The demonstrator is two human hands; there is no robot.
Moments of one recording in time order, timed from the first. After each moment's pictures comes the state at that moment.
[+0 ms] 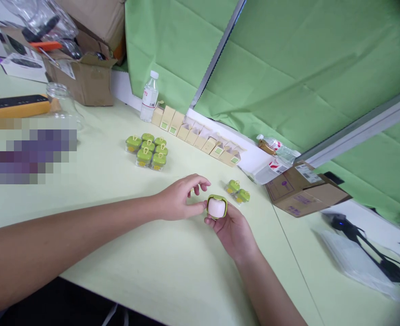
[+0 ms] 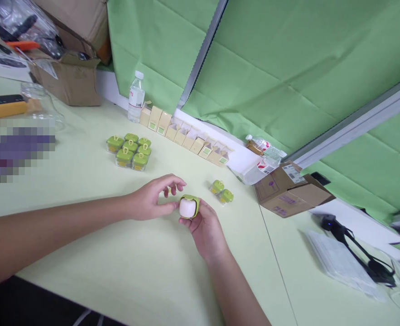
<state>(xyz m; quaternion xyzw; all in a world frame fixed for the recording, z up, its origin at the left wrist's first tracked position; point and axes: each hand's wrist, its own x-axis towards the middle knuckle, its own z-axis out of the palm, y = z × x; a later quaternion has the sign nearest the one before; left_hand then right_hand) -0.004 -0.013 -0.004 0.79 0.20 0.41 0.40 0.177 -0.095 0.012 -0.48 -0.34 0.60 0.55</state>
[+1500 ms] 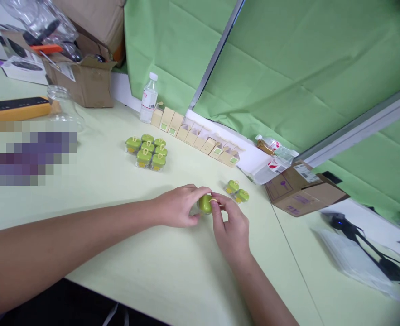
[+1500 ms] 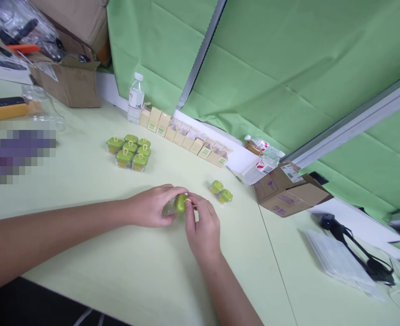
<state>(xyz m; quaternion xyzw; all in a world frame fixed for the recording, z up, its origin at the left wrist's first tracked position) 0.000 -0.018 -0.013 0.88 0.18 0.33 0.29 0.174 -0.104 0.002 -0.59 -0.65 0.10 0.47</state>
